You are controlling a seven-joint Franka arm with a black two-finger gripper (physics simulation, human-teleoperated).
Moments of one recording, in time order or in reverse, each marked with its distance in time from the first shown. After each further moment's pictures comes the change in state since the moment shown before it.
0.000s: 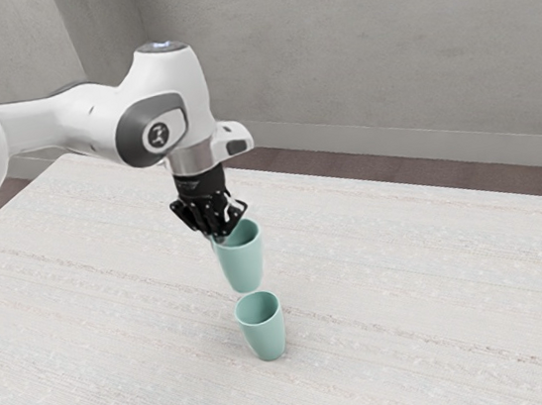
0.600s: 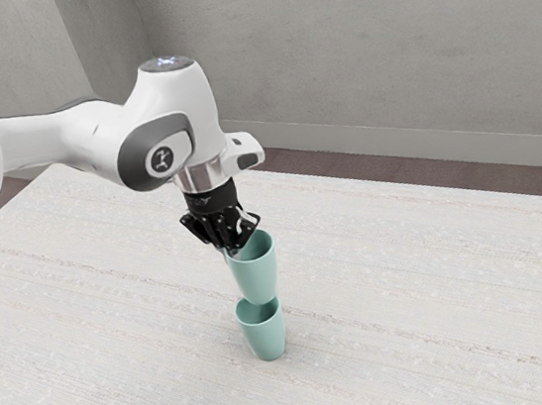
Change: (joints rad) arm -0.056 -0.059 -0.002 -0.107 0.005 0.110 -0.075
